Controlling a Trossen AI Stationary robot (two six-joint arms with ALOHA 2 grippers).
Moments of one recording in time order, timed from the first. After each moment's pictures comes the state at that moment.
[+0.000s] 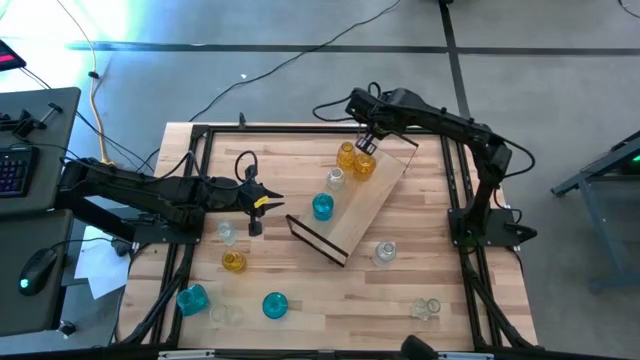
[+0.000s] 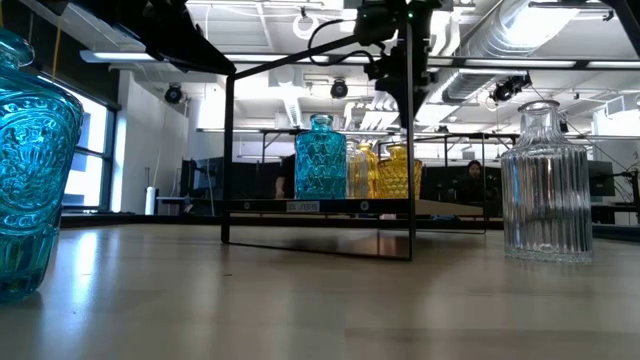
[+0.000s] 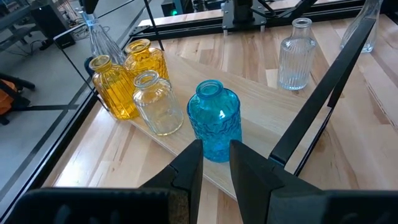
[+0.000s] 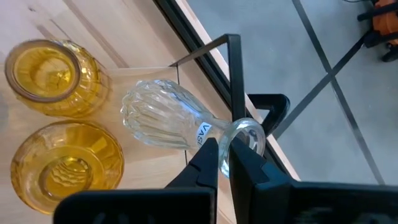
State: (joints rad) left arm -0.11 0.94 0.61 -0.12 -0.30 0.08; right arm -0.49 1.82 1.80 -1.27 0.43 0.06
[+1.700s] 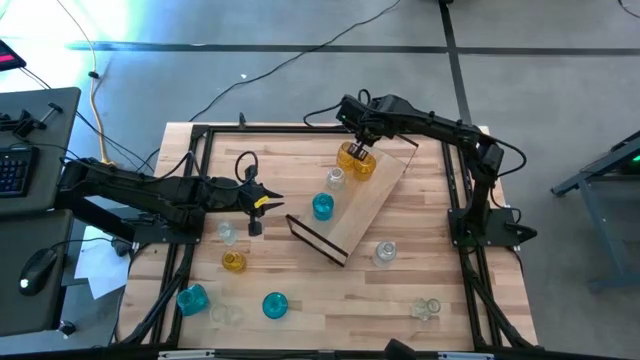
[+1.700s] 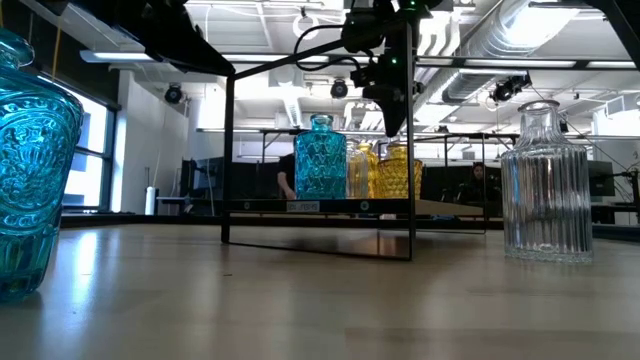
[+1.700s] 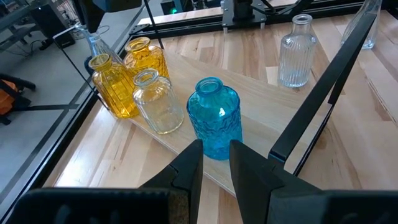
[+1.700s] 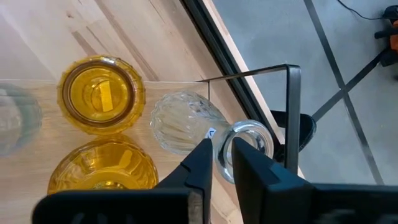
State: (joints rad) left arm -0.11 0.94 0.61 -0.12 -0.30 0.08; right arm -0.45 1.88 1.80 -1.20 0.38 0.03
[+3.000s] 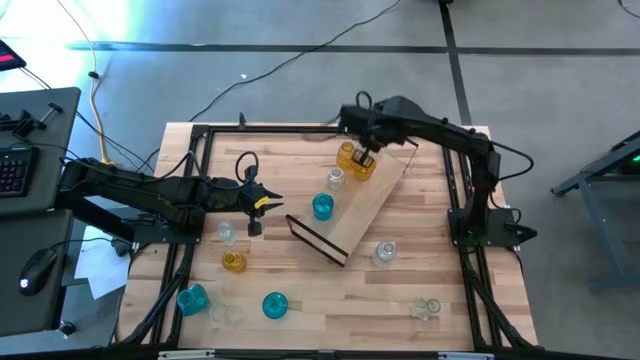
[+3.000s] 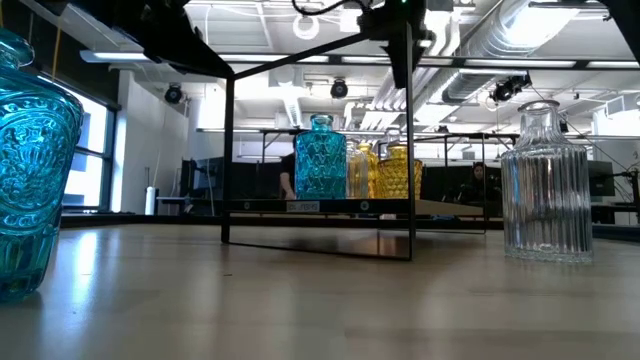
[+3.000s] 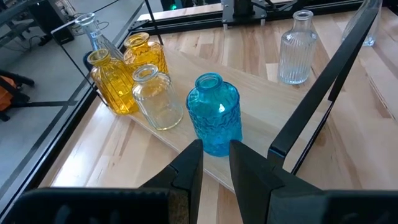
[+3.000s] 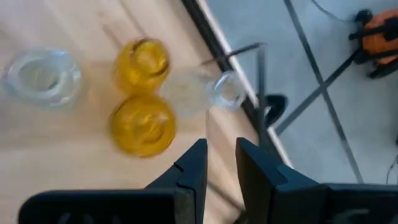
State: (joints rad) left arm -0.11 0.94 0.61 -0.14 -0.30 0.07; right arm -0.28 1.88 2.09 -1.57 0.48 0.20
